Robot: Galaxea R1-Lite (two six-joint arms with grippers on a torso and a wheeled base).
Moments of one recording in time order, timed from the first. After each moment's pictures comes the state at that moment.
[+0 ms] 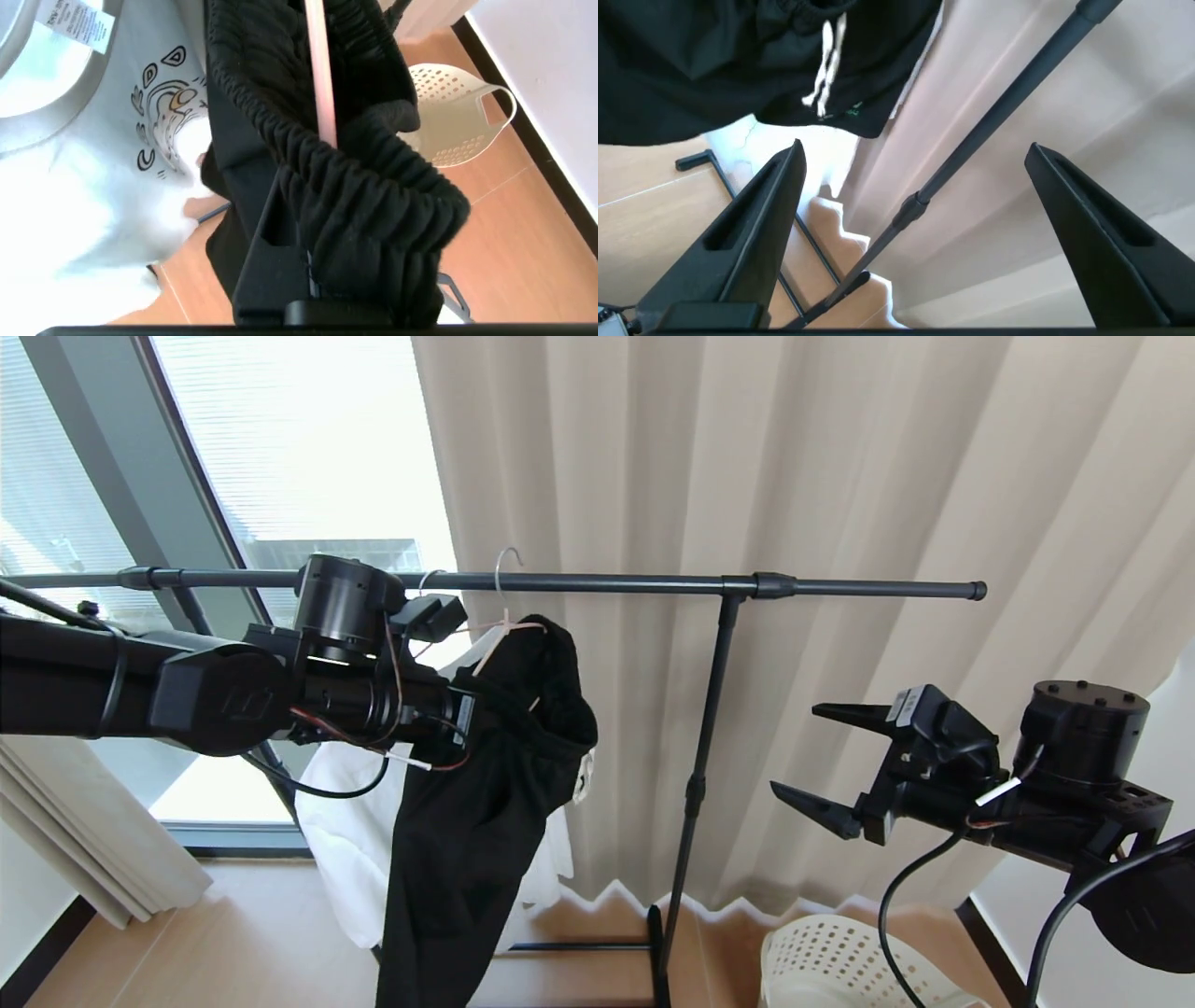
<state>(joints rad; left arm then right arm) -0.33 1.88 -1.24 -0.02 -0.24 0.04 0.18 1.83 -0.52 -1.06 0.58 -0.49</state>
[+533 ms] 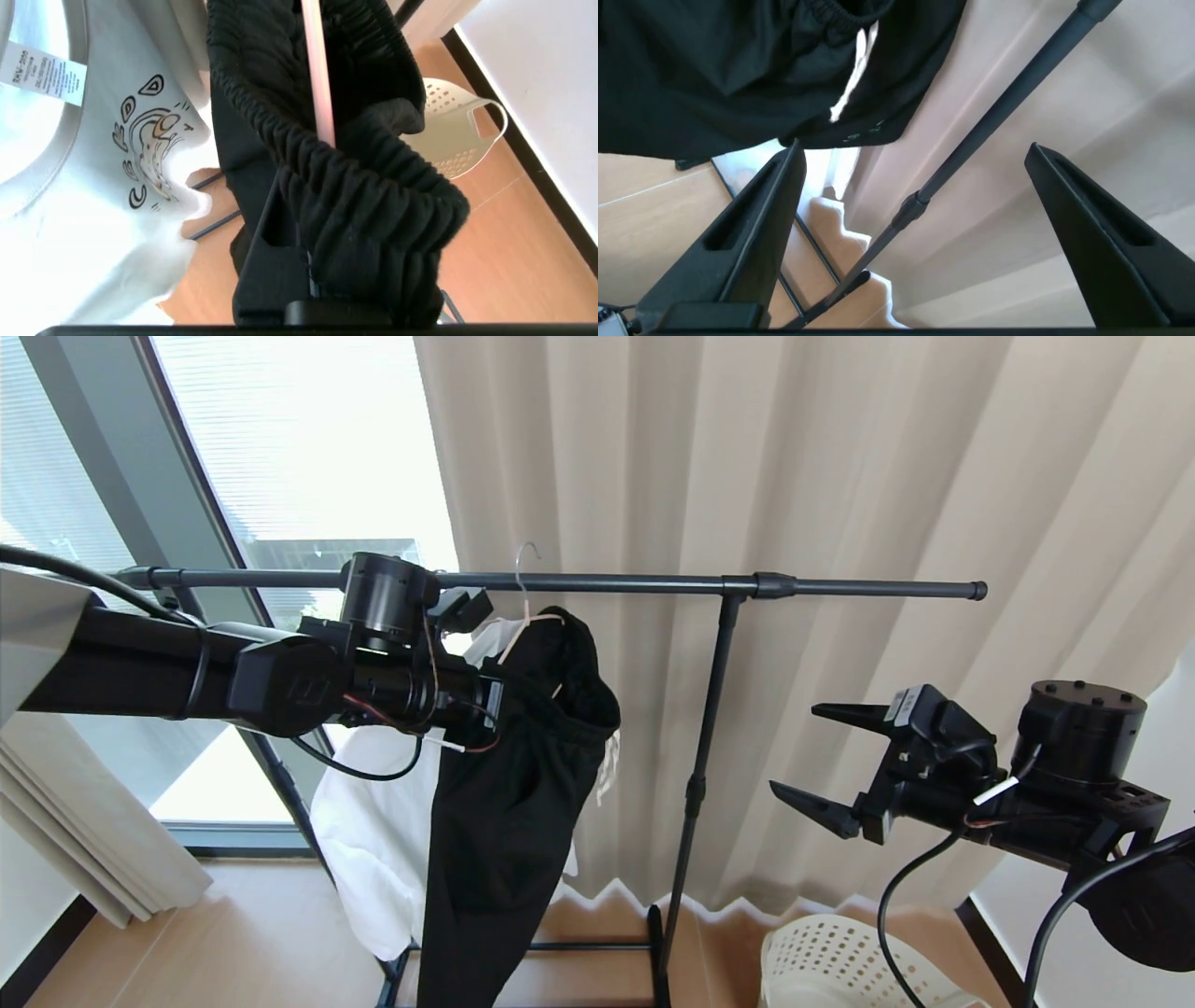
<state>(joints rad) -0.35 1.98 -1.36 -0.03 -0.24 0.00 0.18 1.84 -0.53 -1.06 0.57 -0.49</state>
